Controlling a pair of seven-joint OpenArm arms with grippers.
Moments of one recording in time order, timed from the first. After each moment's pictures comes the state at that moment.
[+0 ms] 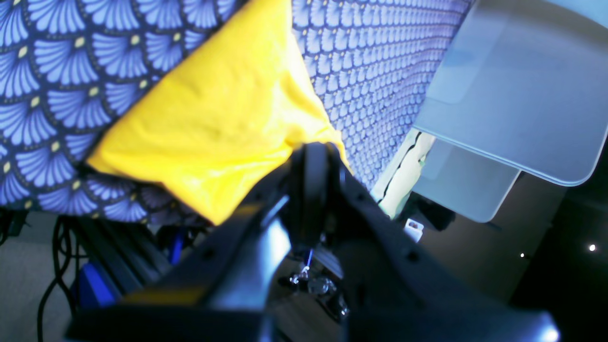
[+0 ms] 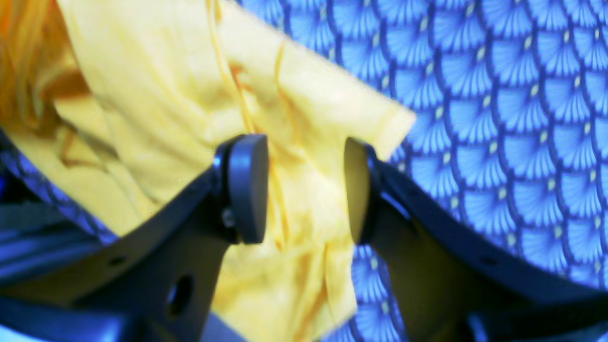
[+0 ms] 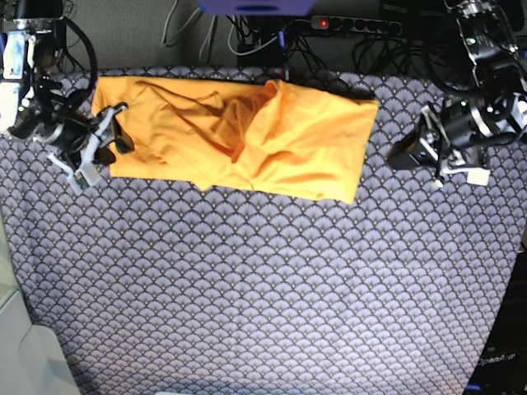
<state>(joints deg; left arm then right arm) 14.0 -15.1 -27.1 113.2 -71.9 32.8 74.8 -14.0 23.1 15.7 99.2 32.5 39.9 -55.3</state>
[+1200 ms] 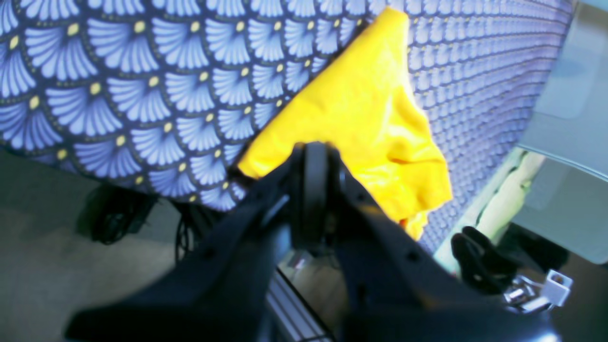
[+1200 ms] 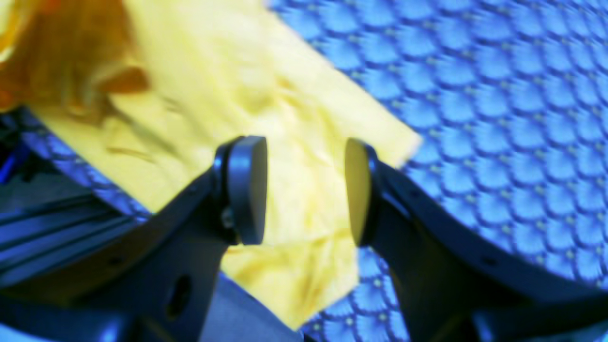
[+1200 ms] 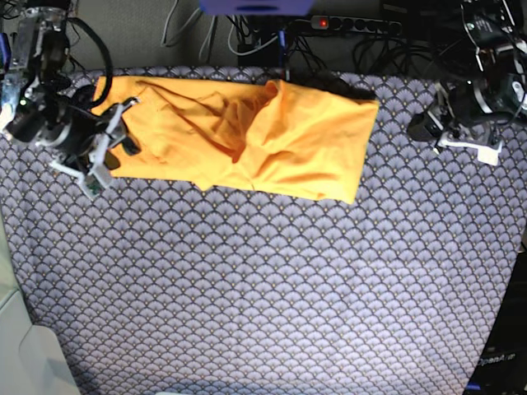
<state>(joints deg) 19.4 -15.7 -29.3 113.0 -59.2 23.5 75.4 -13.5 18.5 16.8 113.2 32.4 39.9 -69.8</state>
